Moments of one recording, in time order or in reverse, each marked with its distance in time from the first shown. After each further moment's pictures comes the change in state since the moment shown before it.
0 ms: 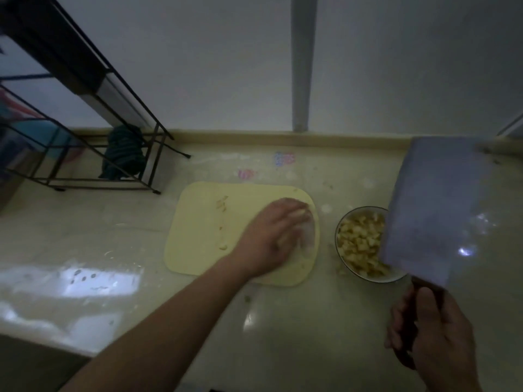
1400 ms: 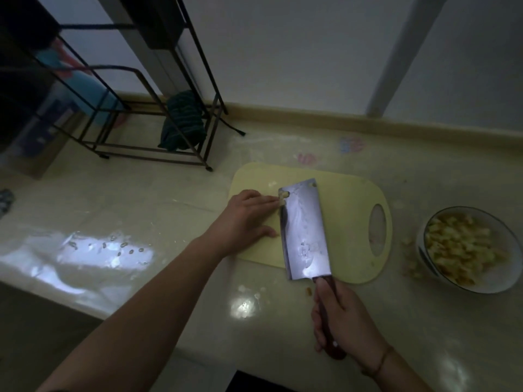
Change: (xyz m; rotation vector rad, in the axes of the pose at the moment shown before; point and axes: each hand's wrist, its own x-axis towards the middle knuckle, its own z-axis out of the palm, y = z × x) left_hand -0.103 -0.126 -0.082 0.136 -0.160 -0.236; right_hand -0.024 0.087 0.160 -0.352 -0.482 0.329
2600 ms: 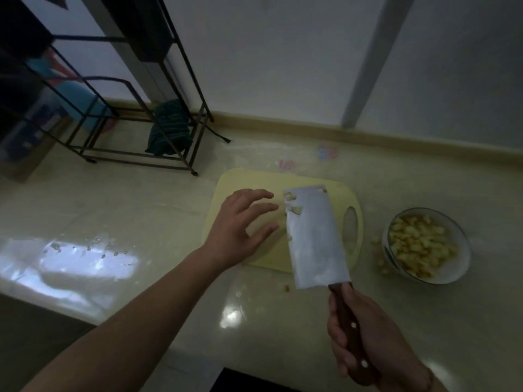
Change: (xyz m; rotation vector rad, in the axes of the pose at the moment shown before) left_hand 0.009 0.074 -0.012 -0.074 0.329 0.101; right_hand -0.057 -0.038 -0.056 0.439 -0.115 0.180
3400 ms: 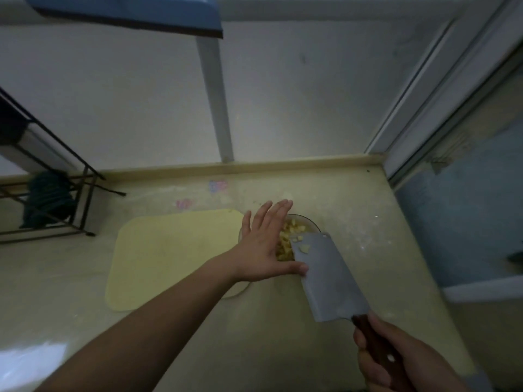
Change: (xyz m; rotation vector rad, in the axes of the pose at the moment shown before) left_hand 0.108 0.163 0.103 -0.140 -0.809 -0.090; right_hand -0.151 -0.055 -0.102 0.457 0.238 0.155
